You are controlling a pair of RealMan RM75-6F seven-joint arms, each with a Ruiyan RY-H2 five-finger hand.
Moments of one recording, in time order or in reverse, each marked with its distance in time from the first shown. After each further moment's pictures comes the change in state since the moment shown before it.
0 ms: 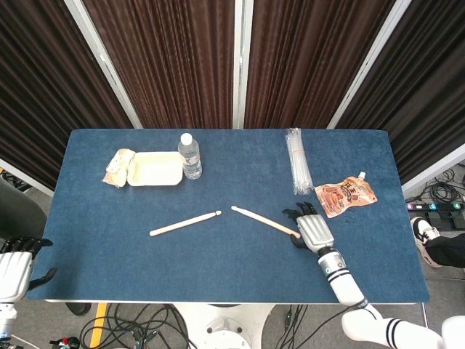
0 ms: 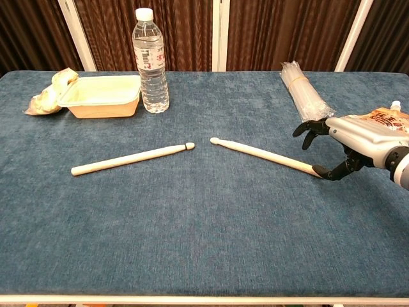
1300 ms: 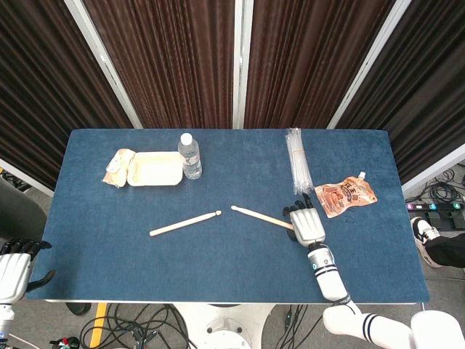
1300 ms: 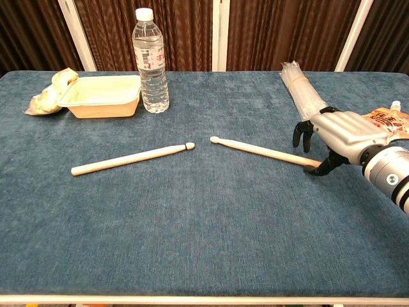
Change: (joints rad) left arm 0.000 0.009 0.008 0.017 -0.002 -0.028 -0.035; right arm 0.042 -0.165 0.012 0.168 0.050 0.112 -0.234
